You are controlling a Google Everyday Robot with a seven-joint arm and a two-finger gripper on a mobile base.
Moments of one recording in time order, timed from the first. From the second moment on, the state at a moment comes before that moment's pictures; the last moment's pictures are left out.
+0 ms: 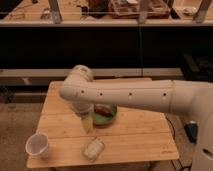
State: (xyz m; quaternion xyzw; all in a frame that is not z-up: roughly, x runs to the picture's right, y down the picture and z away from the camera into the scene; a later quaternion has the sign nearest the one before) arm -0.089 0.116 0.679 -0.30 -0.03 -0.10 0.95
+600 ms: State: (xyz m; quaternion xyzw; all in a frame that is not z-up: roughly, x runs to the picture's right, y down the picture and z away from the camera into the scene) arm -0.039 0.022 0.773 -0.31 -0.03 -0.08 0.95
